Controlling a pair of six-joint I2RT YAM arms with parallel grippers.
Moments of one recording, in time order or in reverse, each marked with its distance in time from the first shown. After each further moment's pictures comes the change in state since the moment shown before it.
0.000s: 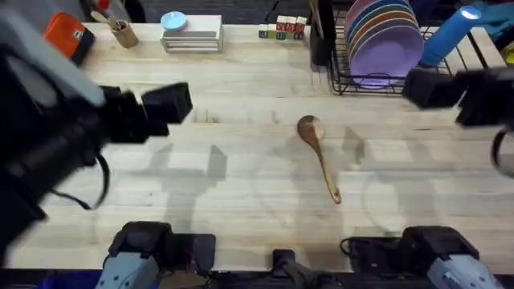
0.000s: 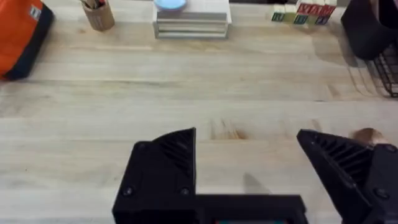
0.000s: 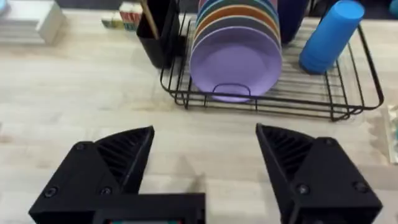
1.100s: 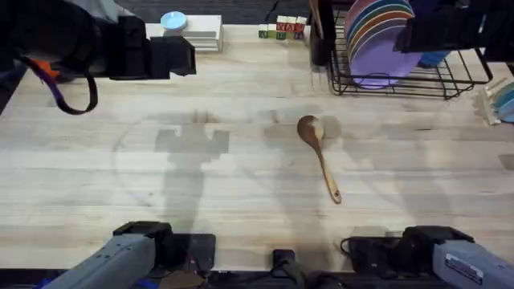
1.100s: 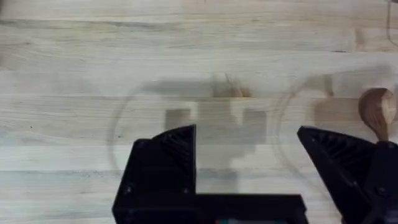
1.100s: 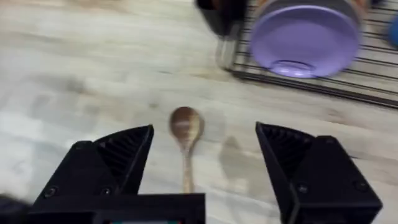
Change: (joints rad) left arm 0.000 0.576 0.488 -0.352 0.003 0.000; right arm 0.000 0.449 0.541 -0.410 -0.247 0.005
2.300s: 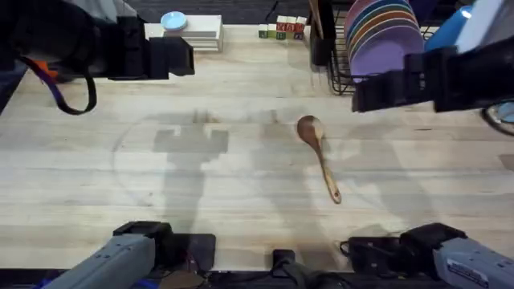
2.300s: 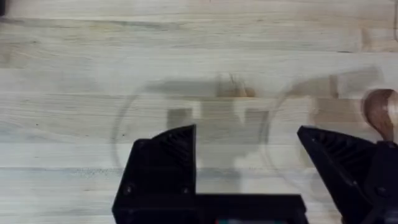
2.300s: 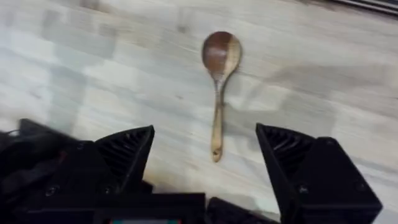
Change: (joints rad) left arm 0.000 0.000 0.000 -0.001 -0.019 0.000; right arm 0.262 0.021 -0.040 -0.218 0.060 0.139
